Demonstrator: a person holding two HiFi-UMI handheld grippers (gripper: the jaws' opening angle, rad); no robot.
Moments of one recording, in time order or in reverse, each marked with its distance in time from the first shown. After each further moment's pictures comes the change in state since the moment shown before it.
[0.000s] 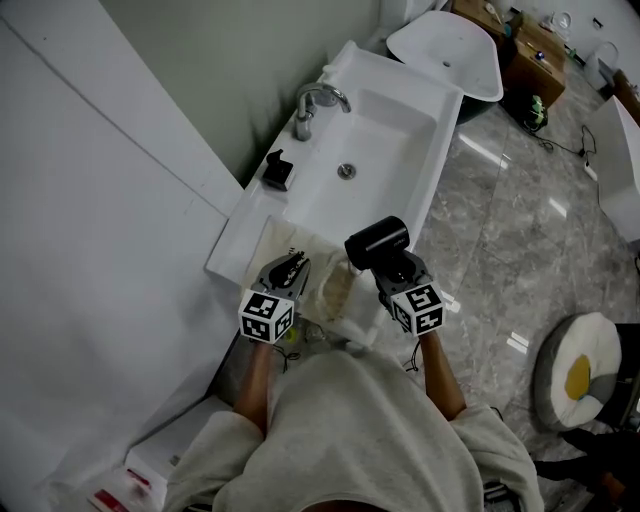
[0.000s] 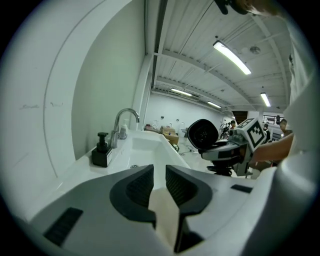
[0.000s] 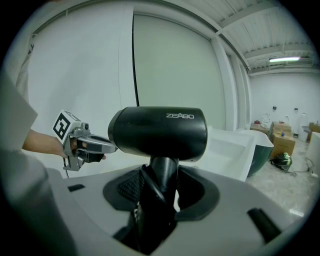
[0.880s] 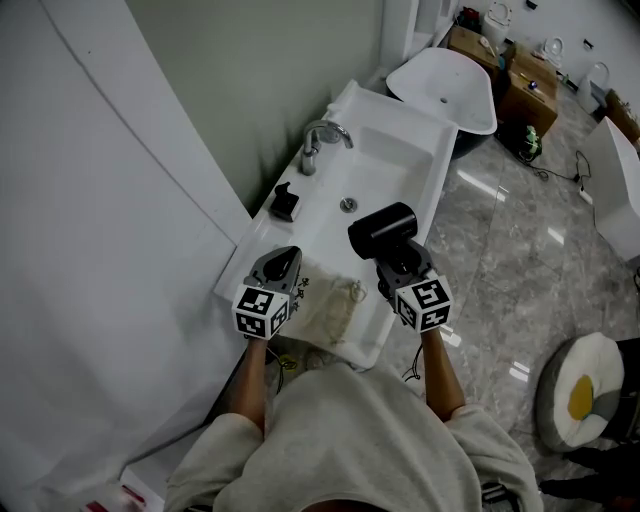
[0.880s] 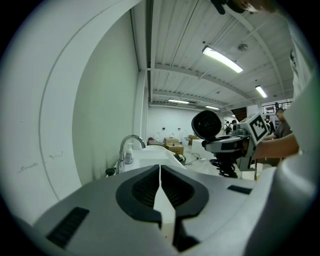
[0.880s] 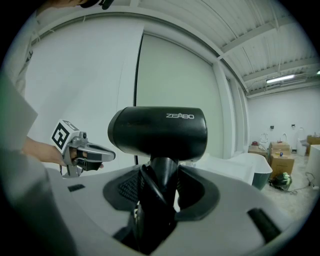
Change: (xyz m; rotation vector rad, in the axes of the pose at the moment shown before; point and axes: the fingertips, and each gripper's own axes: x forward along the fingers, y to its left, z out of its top) left arm -0.008 0.028 0.097 0.124 -0.145 0.059; right arm -0.007 -0.019 0.116 -0.076 -0.222 -0.056
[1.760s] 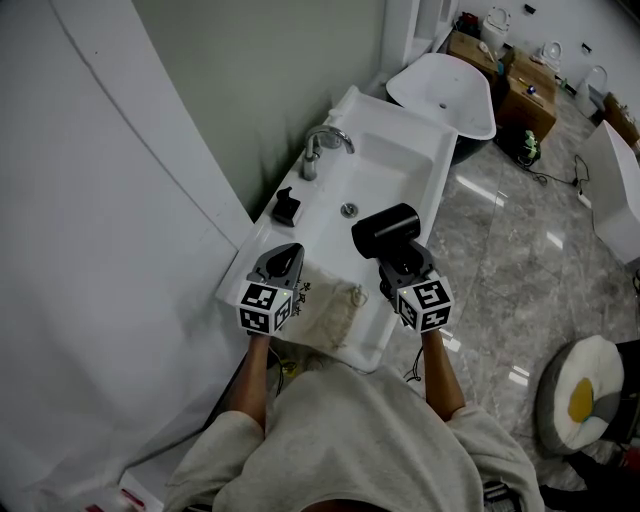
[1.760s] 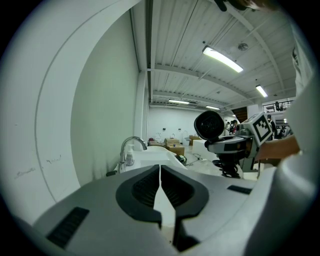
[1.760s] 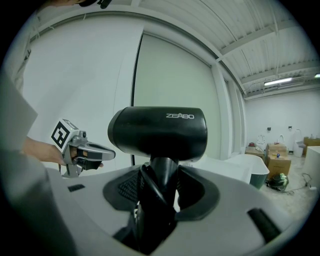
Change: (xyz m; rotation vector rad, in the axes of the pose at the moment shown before) left arm 0.008 0.008 0.007 0.008 -0.005 0.009; right arm 0.002 -0.002 0.005 -0.002 -0.001 -0.025
